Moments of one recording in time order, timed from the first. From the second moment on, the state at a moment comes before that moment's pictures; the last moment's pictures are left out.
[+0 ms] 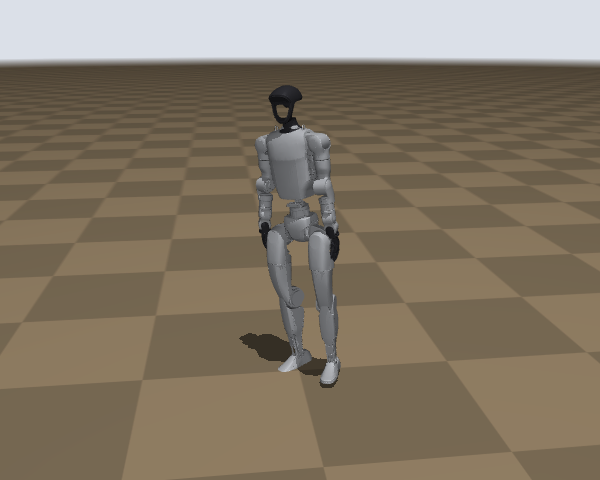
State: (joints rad) left arm -0.01 0.03 0.15 1.59 -0.12 0.24 -0.03; right arm 0.00 -0.09 -0.17 1.46 -0.91 0.19 0.16; waist 0.02 0.01 -0.07; left_leg -0.02 0.01 0.38 0.03 -0.13 -0.01; right_leg -0.03 -0.04 -0.24 -0.01 0.05 -0.04
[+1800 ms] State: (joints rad) left arm -0.01 0.03 0.15 1.61 -0.12 0.24 -0.04; right arm 0.01 -0.09 -0.17 1.49 -0.93 0.19 0.14; waist 0.02 0.01 -0.09; left_leg -0.03 0.01 0.38 0.03 -0.13 -0.01; right_leg -0.04 -0.04 -0.24 -0.01 0.06 -0.04
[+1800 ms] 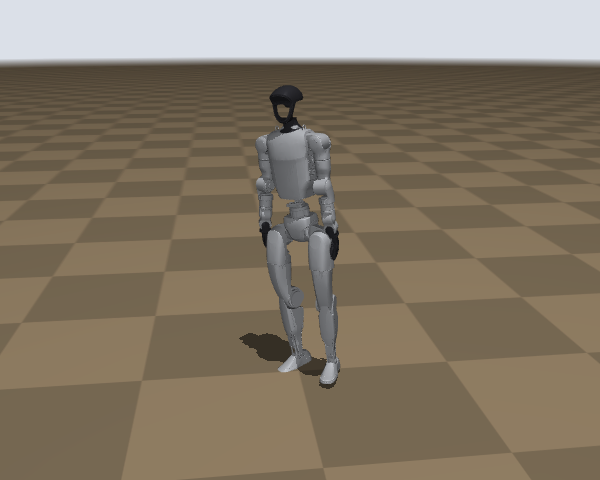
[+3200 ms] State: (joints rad) left arm -0.01 0.02 0.16 1.61 -0.12 0.24 -0.04; right arm 0.01 -0.09 -0.17 1.49 -0.94 0.19 0.14; waist 0.02 0.00 -0.09; left_leg -0.03 0.01 0.38 0.03 -0.14 -0.01; right_leg -0.04 -0.04 -0.23 -0.01 0.05 -0.04
